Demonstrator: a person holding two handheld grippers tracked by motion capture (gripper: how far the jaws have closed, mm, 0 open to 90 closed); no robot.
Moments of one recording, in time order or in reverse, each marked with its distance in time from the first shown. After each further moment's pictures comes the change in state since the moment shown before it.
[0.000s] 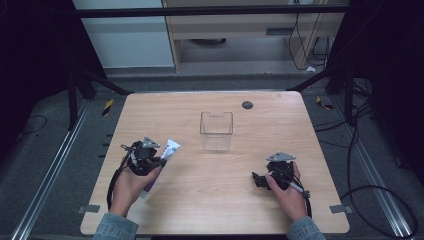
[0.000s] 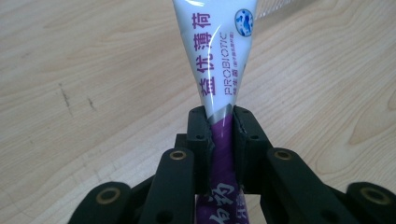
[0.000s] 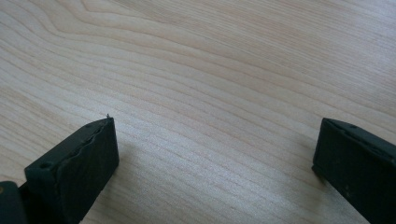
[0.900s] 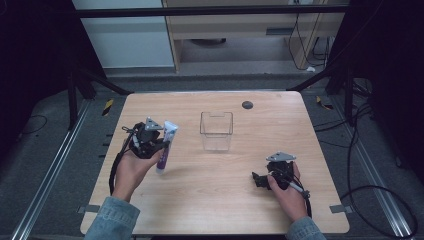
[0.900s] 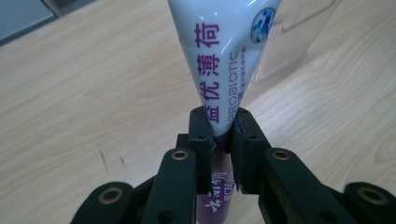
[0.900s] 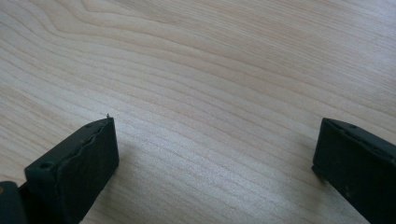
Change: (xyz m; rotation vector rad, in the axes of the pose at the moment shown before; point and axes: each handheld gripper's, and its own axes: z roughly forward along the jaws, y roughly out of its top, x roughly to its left) left arm -0.004 0.053 -0.022 -0.087 0.047 0.057; right arm -0.001 0.000 0.000 -0.001 -0.001 -0.009
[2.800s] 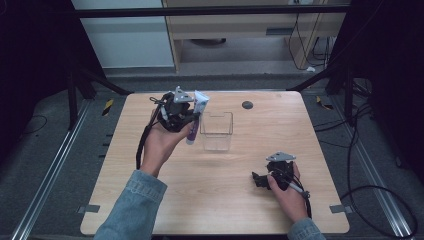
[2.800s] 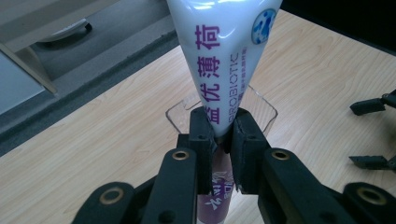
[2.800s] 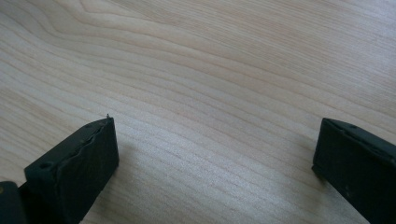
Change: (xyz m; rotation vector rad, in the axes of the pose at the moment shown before) left arm -0.041 0.099 -0.002 -0.162 -0.058 0.109; right arm 0.000 0.001 0.000 0.003 -0.003 0.009
